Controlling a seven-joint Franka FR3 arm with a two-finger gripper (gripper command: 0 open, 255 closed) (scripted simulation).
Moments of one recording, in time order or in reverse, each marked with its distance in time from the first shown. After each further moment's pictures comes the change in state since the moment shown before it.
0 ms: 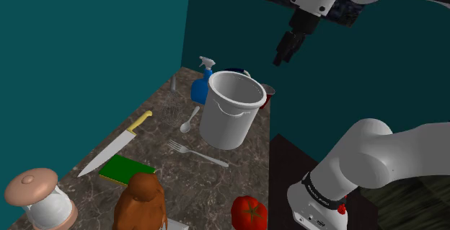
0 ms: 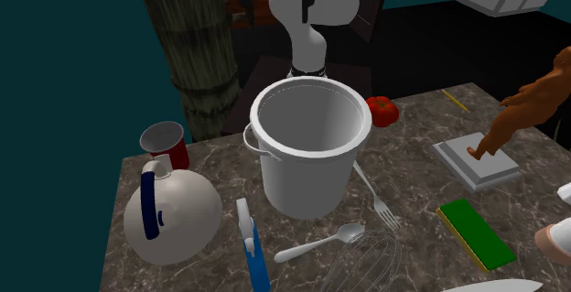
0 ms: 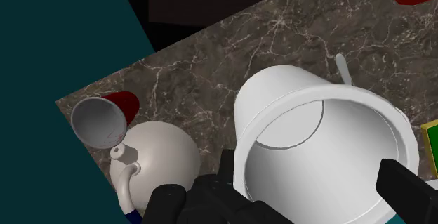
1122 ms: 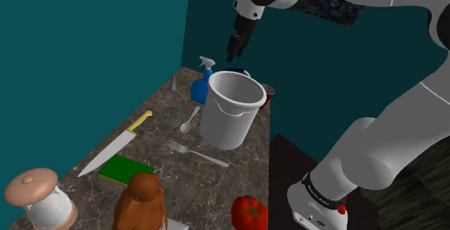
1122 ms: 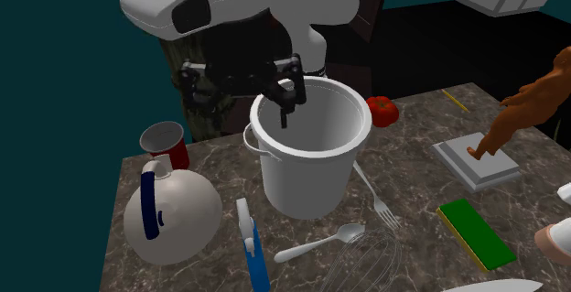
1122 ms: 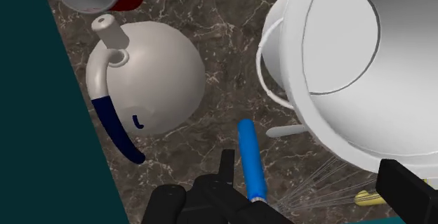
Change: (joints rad) arm 0.065 0.601 -0.023 0.327 -0.005 0.240 -0.187
